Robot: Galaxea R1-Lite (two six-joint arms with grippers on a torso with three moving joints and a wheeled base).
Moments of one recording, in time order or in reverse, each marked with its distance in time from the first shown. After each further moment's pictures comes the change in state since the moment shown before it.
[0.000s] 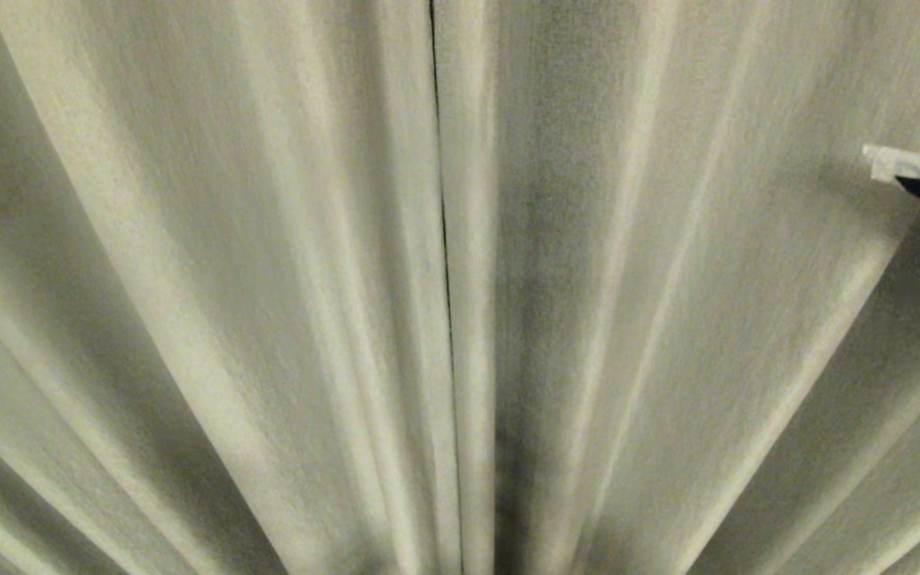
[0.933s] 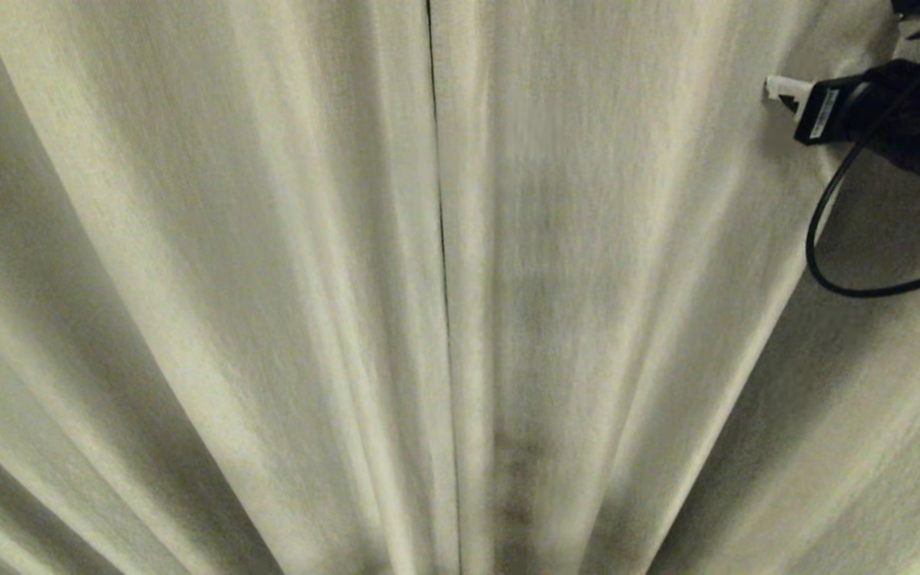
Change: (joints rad) left arm 0.000 0.000 0.000 0.000 -0.001 0.000; right arm -0.004 0.518 -0.476 -0.150 -0.189 -0.073
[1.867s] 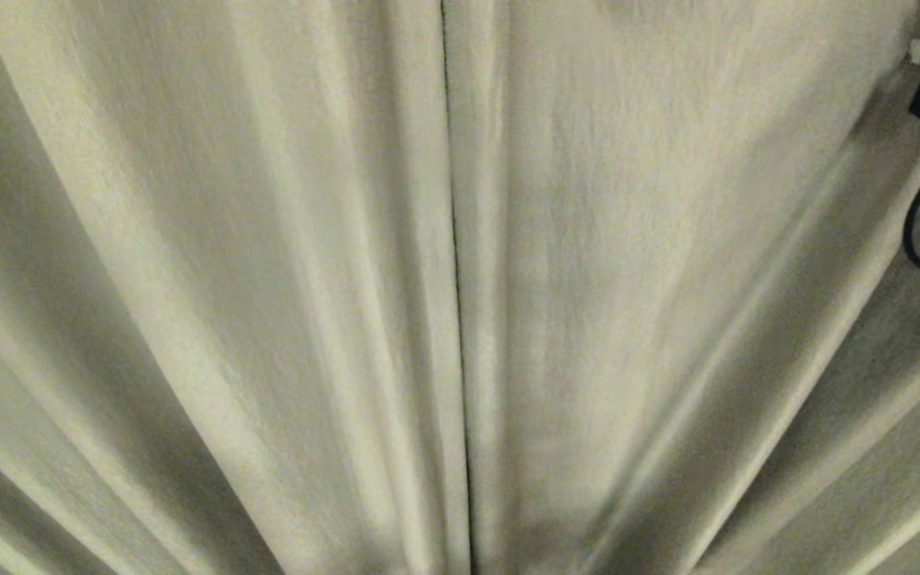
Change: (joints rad) left arm 0.000 0.000 0.000 0.000 0.001 0.000; right arm -0.218 -0.082 0.004 0.015 0.012 0.012
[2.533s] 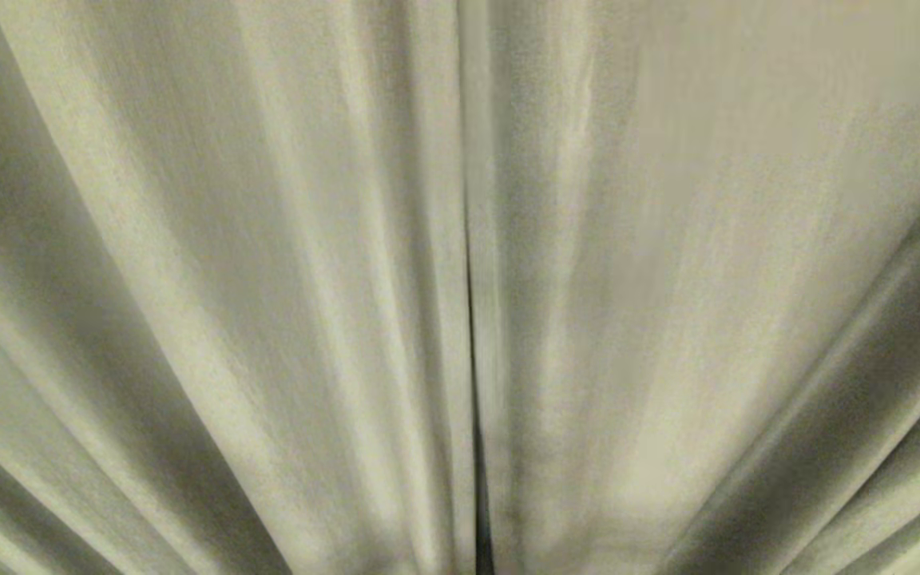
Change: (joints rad) left arm 0.000 0.000 0.000 0.000 0.000 0.000; right arm -0.376 0.122 -0.141 -0.017 0.101 0.065
